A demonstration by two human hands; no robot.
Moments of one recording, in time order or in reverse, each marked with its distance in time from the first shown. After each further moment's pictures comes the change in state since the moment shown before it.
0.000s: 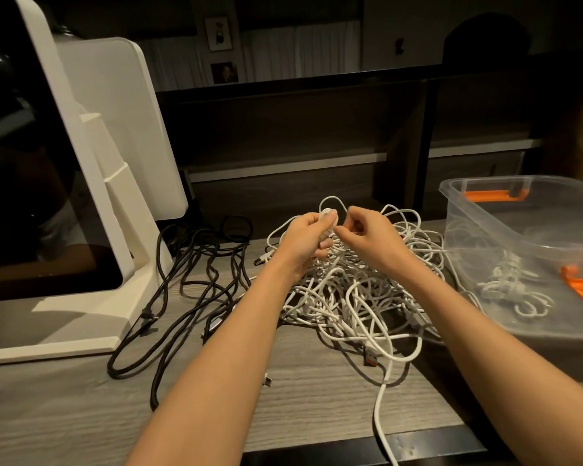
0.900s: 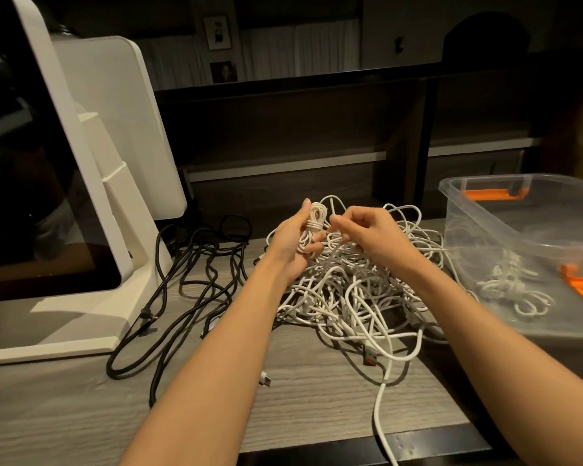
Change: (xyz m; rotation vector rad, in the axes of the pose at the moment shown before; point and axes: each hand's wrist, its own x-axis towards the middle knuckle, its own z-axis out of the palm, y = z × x) left_hand 0.000 0.001 -0.007 -0.464 0.035 -0.123; right_hand -0.003 -0.003 -0.007 0.425 -0.115 0.002
